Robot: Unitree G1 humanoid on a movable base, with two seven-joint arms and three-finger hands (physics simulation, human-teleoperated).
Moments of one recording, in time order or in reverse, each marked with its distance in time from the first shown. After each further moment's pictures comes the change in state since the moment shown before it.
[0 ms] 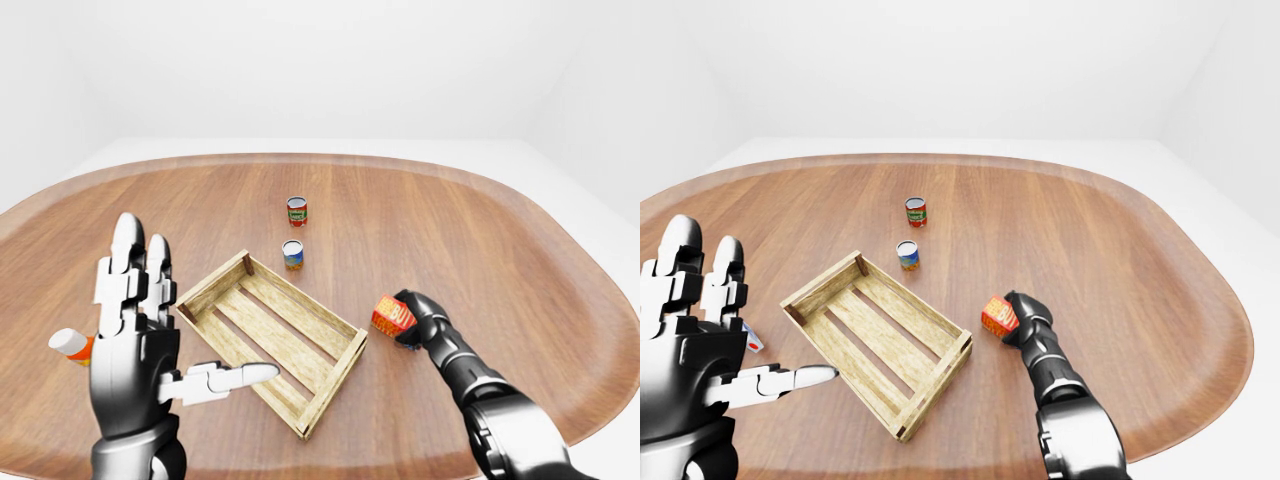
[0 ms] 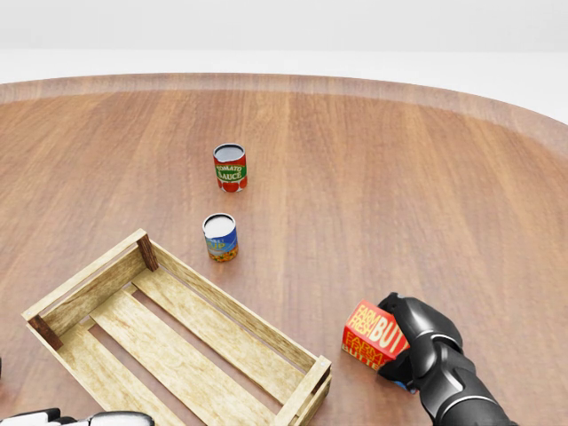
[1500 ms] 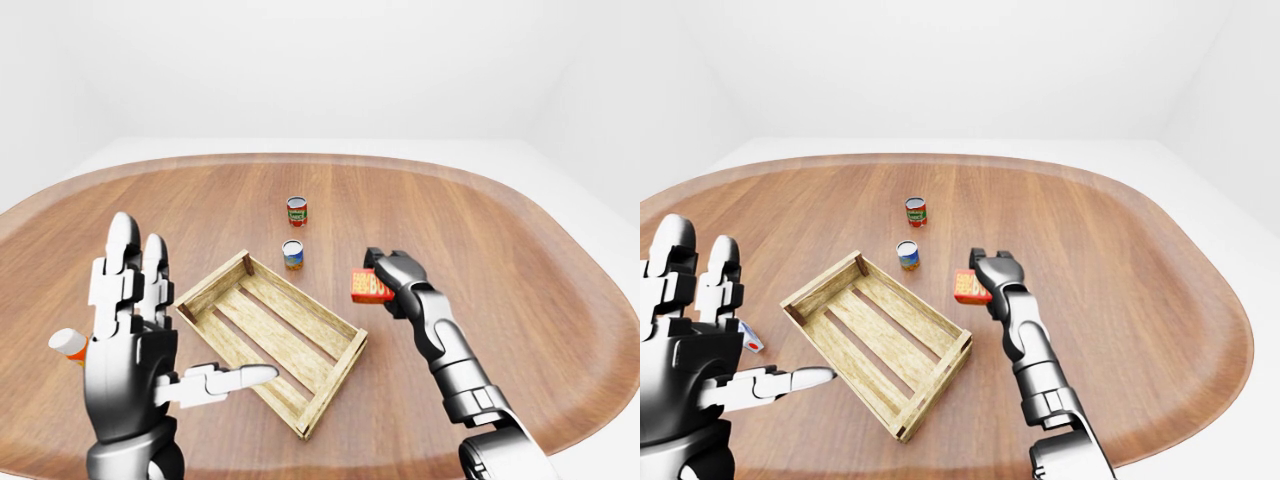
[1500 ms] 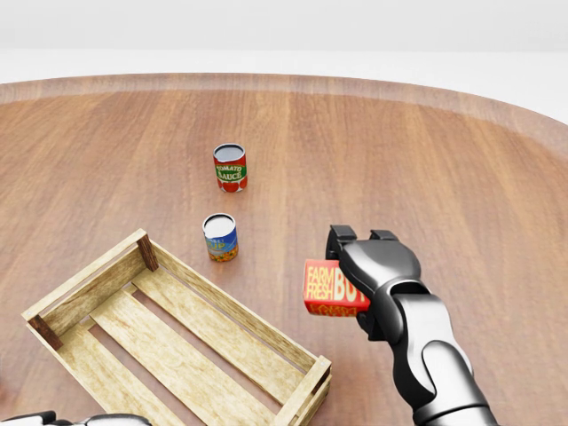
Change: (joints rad) left arm 0.006 -0.004 0.005 -0.017 -0.006 0.000 -0.006; right arm 0.157 0.066 0.040 -0.788 -0.474 0.000 0.416
